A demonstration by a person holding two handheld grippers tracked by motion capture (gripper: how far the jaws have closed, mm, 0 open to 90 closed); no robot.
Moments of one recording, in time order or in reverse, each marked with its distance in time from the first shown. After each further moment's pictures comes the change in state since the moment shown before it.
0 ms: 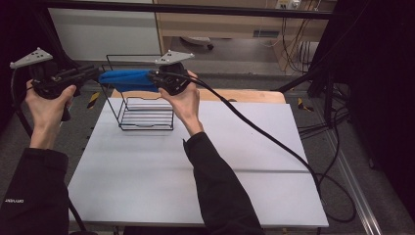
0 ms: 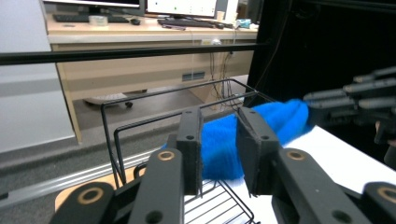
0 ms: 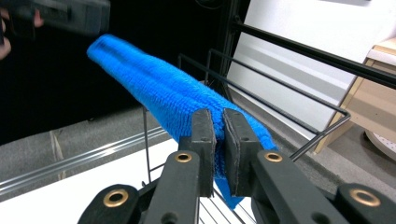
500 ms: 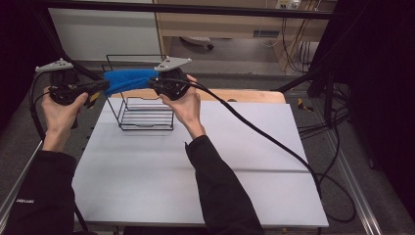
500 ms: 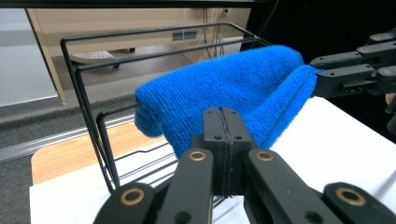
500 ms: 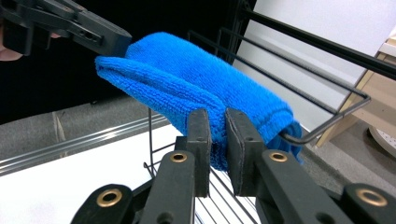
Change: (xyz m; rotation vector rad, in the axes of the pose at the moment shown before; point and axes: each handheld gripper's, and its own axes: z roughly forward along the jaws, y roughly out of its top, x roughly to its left) left arm -0.003 -0.027 0.022 0.157 -0.052 -0.022; right arm 0.002 -0.013 0.003 0.050 0.023 -0.040
